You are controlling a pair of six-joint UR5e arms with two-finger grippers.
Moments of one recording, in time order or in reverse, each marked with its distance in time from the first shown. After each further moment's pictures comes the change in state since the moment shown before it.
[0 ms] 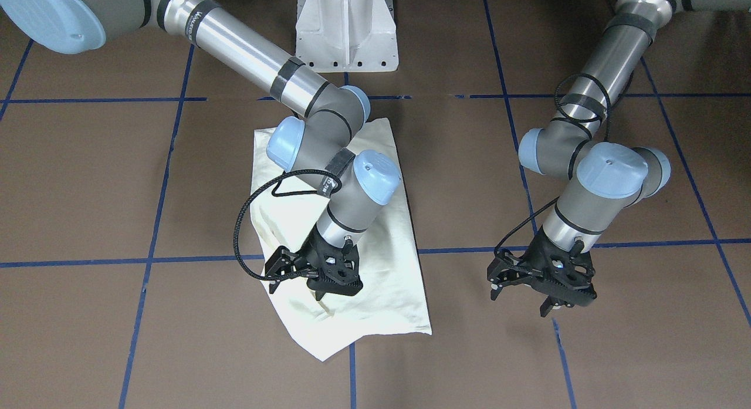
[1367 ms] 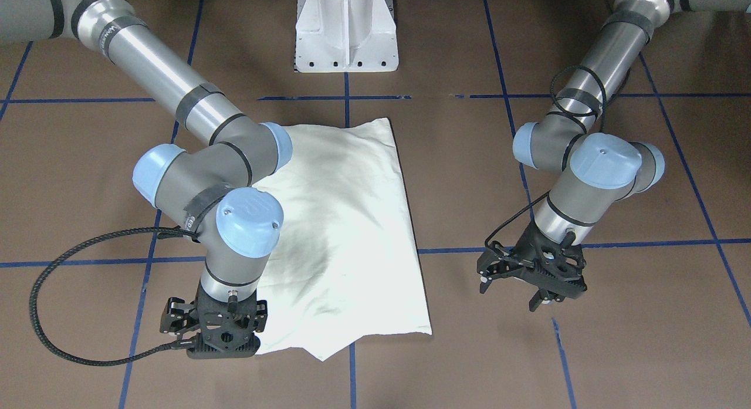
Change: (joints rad) left arm 0.042 0.024 -0.124 0.014 -0.052 -0.107; right arm 0.225 -0.274 0.370 0.129 0.410 -0.185
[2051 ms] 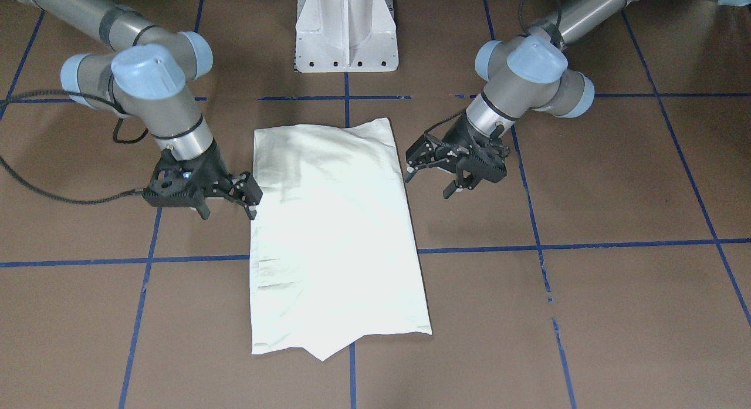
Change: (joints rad) left arm 0.281 0.227 -0.420 0.013 0.113 -0.430; right arm -0.179 -0.544 0.638 0.279 0.016 0.503
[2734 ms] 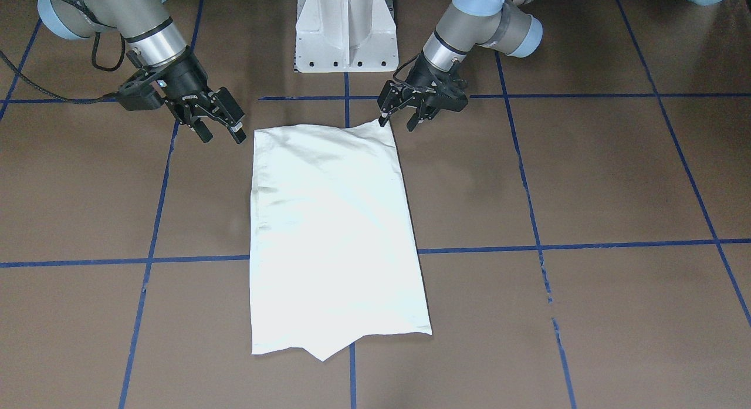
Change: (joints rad) left arm 0.306 0.069 -0.177 0.237 0.254 -0.429; right arm -0.142 -0.255 0.254 0.182 -0.143 0.370
